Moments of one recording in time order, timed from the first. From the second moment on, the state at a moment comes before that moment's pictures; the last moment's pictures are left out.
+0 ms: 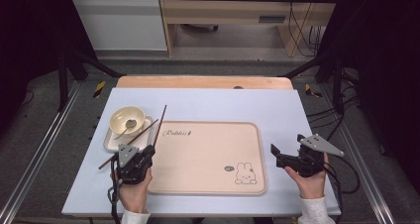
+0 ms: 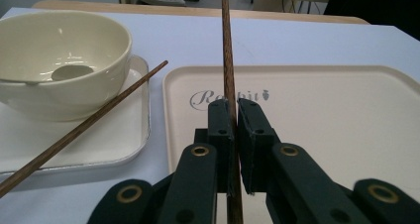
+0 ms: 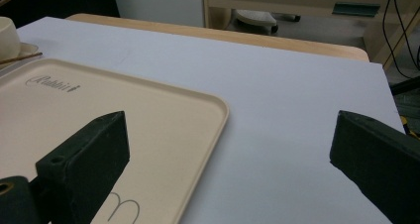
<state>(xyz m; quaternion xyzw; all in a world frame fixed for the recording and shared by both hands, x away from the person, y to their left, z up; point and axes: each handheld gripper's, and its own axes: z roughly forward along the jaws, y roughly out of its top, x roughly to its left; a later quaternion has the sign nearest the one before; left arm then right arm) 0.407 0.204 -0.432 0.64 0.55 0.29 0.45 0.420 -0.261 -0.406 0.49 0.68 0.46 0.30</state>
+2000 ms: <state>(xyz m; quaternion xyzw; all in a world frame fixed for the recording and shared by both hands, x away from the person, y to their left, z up) 0.427 0.185 -0.483 0.65 0.62 0.26 0.35 0.421 -0.260 -0.407 0.49 0.68 0.46 0.30</state>
